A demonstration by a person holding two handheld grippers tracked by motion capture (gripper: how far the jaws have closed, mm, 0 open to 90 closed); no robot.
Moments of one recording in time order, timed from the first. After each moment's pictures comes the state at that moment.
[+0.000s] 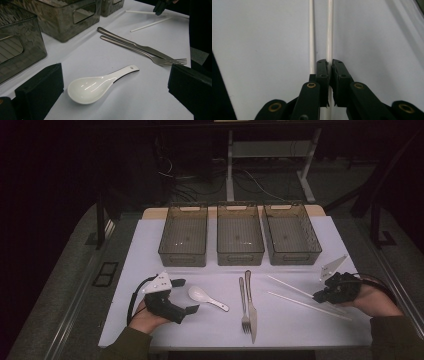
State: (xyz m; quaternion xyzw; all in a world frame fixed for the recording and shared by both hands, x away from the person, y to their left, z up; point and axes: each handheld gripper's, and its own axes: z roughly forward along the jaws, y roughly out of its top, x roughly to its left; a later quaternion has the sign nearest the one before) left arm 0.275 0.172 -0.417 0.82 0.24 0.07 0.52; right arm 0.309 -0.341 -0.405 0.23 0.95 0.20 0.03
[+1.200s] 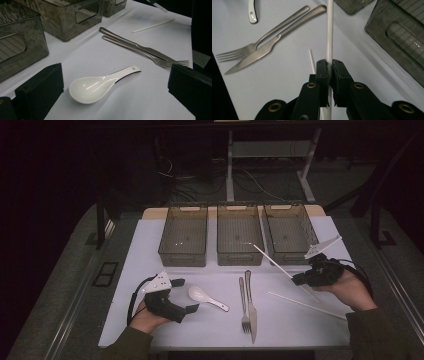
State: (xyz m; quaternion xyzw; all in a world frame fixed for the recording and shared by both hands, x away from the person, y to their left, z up) left arm 0.275 0.173 -0.419 0.81 0.25 0.07 0.52; right arm 0.329 -0.292 -0.370 0.33 0.90 0.29 0.03
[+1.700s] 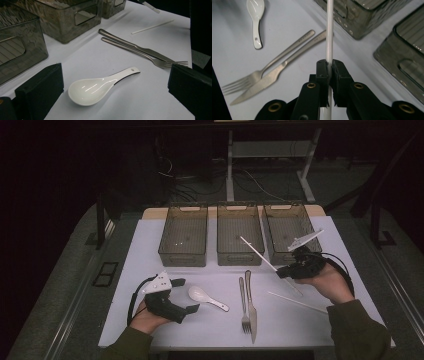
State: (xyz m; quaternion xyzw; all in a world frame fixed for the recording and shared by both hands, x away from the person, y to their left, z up) left arm 0.274 0.172 -0.418 0.81 0.25 0.08 0.52; right arm 0.346 -0.252 -0.363 0.35 0.88 0.31 0.03
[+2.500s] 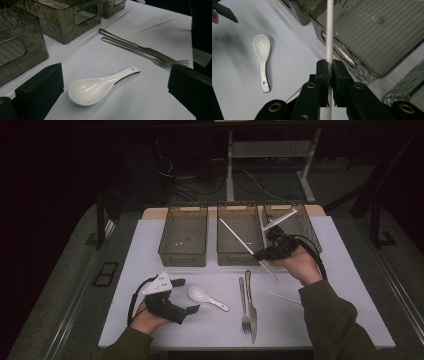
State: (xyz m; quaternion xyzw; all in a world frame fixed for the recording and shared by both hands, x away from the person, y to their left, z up) left arm 0.273 0.171 -0.417 0.81 0.25 0.08 0.52; right arm 0.384 -0.188 -0.336 0.37 0.87 0.32 0.03
